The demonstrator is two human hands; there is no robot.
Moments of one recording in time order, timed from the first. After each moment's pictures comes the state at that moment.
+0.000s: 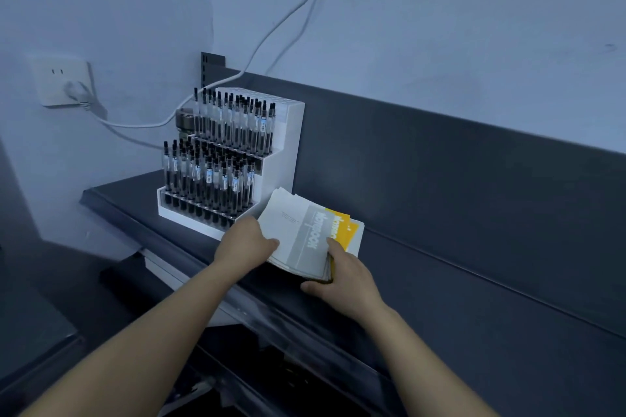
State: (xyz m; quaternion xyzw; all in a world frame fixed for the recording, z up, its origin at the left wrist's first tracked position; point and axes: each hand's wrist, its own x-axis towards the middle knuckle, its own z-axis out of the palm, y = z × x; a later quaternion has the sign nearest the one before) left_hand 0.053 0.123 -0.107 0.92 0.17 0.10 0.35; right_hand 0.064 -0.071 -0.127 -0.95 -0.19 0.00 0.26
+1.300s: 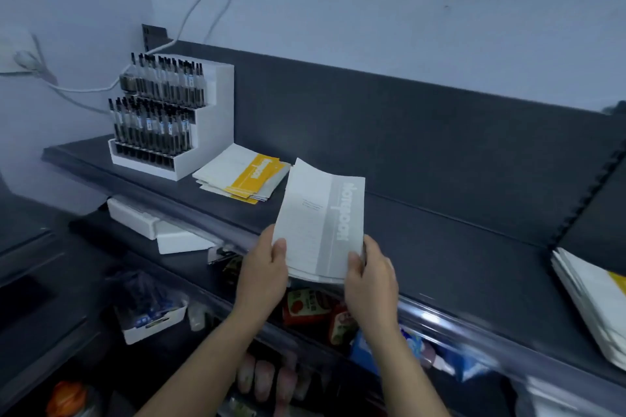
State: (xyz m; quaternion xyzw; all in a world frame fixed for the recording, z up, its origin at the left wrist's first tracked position) left_hand -0.141 -0.113 -0.137 0.80 0.06 0.21 0.56; right_hand -0.124 -0.263 -0.144 -0.89 -0.03 -0.21 0.40
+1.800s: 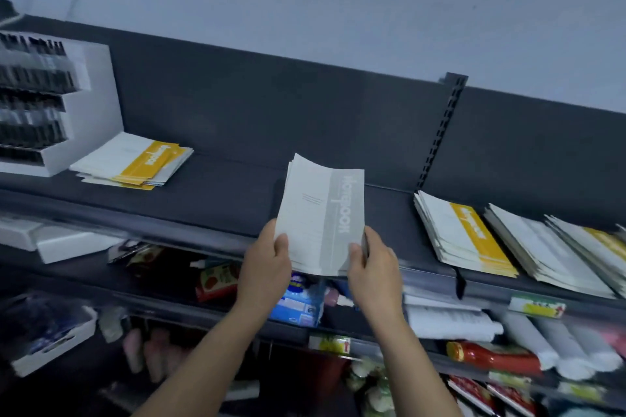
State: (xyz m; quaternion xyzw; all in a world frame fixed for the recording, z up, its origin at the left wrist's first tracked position) left_hand -0.186 -0.252 -0.134 0.82 -0.04 0.15 0.55; right_hand -0.206 -0.405 -0.137 -0.90 0.07 -0.27 0.34
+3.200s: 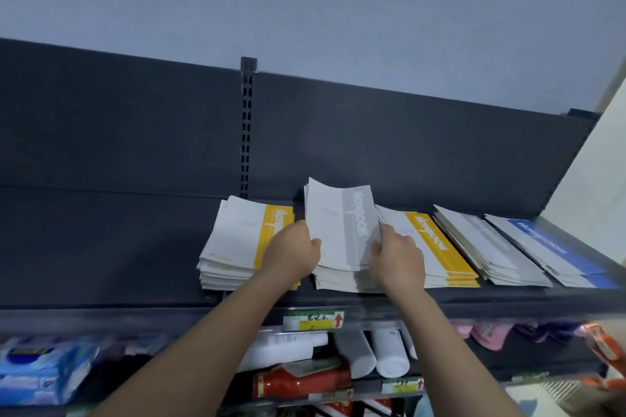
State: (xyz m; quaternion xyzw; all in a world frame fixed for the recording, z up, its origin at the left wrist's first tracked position) left_hand -0.149 -0.674 -0.103 0.92 -0.22 -0.01 0.32; right_hand -0.226 -0.828 -0.102 -0.94 0.25 -0.21 0.10
